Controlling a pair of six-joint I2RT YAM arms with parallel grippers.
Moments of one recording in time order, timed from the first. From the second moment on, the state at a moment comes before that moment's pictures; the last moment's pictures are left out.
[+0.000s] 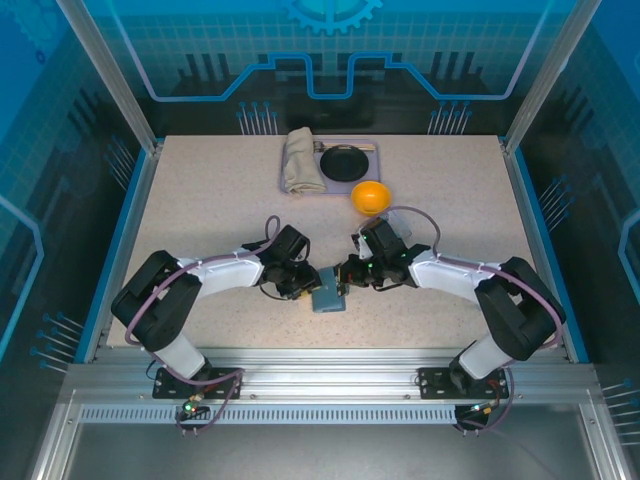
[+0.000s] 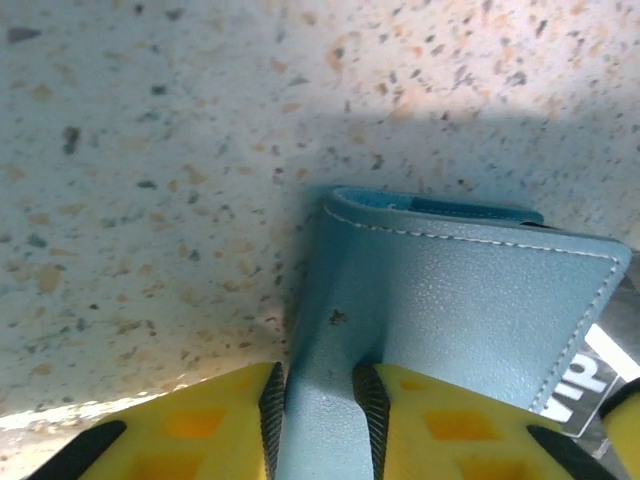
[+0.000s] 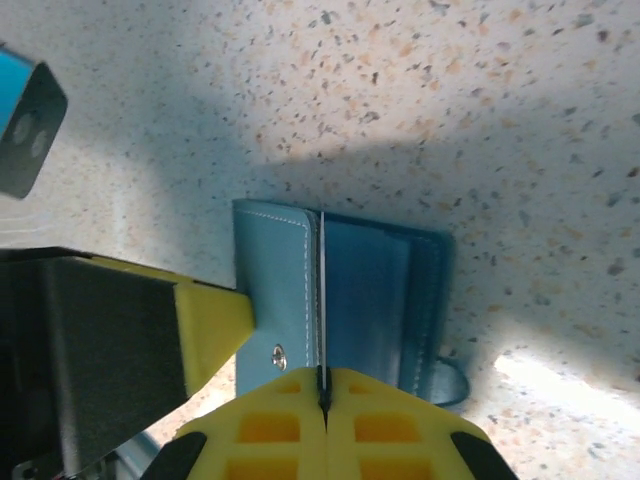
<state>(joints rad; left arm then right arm) -0.63 1.63 0.83 -0.32 0.31 -1.10 0.62 1.55 0.77 -0.18 -0.40 0.74</state>
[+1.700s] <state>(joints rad) -0.60 1.54 0.75 -0.12 0.35 -1.14 0.56 1.62 0.66 0.24 -0.66 1.10</state>
